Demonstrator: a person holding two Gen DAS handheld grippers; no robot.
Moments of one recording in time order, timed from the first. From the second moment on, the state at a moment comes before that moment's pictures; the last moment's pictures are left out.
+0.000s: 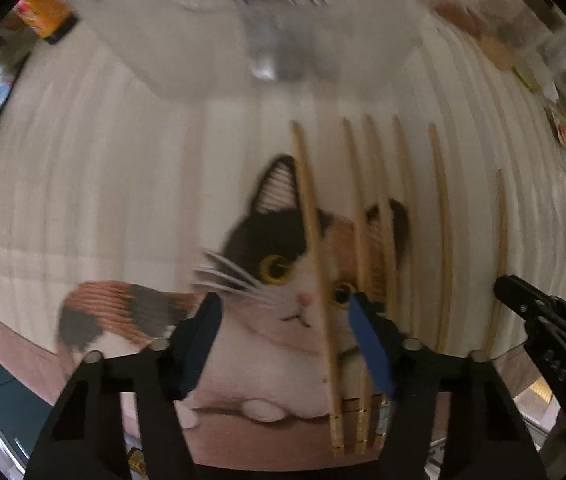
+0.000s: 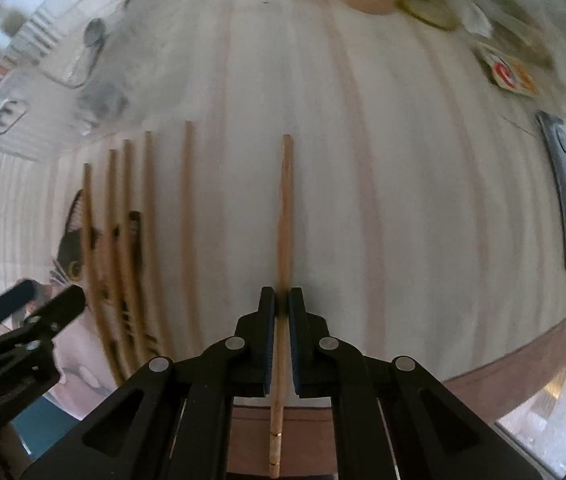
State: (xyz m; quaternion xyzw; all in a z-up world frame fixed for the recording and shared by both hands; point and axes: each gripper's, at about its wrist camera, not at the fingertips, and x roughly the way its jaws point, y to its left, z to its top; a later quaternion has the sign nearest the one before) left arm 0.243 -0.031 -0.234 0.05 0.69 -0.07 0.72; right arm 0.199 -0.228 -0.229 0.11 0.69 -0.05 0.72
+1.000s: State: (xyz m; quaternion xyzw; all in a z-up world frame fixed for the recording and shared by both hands) left arm 0.223 0.007 -0.232 0.06 0.68 -0.05 0.73; right arm 0.168 -0.243 -0.232 0.08 0.73 -0.02 0.68
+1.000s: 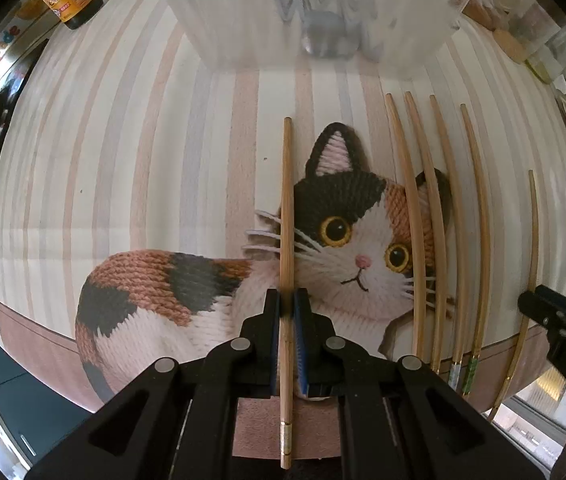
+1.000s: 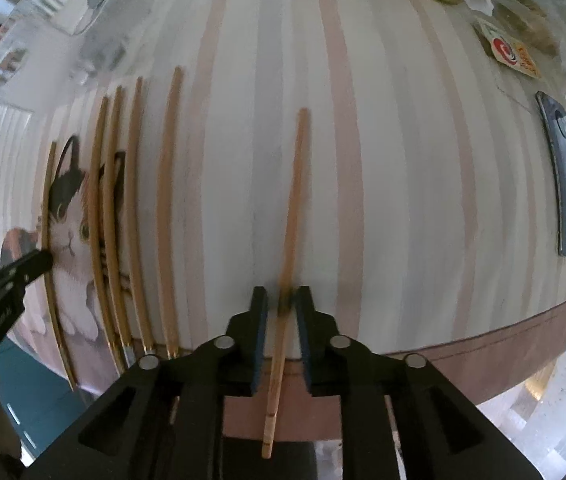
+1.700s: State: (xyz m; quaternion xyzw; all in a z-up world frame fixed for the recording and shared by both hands) left arm 0.224 0.008 -0.232 0.06 0.68 -0.06 0.72; right arm 0.162 -0.225 -0.237 0.06 0.73 -0.03 0.68
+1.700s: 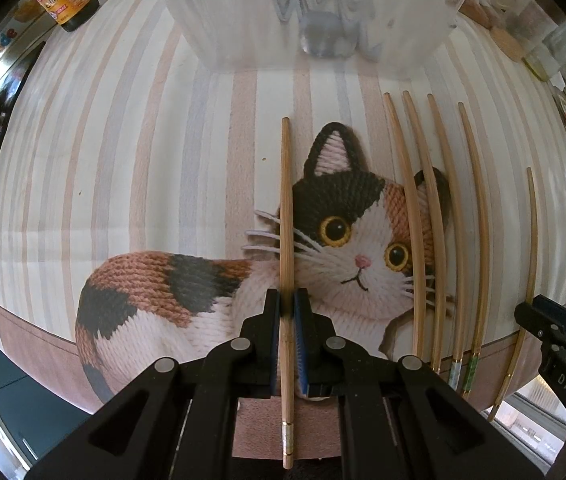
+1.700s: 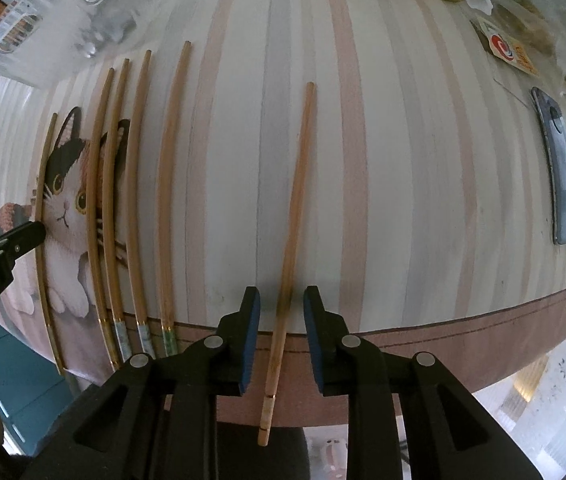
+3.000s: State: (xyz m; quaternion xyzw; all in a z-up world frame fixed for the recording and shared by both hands) left arm 0.353 0.047 0.002 -0.09 0.54 -0.12 0.83; right arm 0.345 -0.206 -0.061 0.17 0.59 0.07 0.79
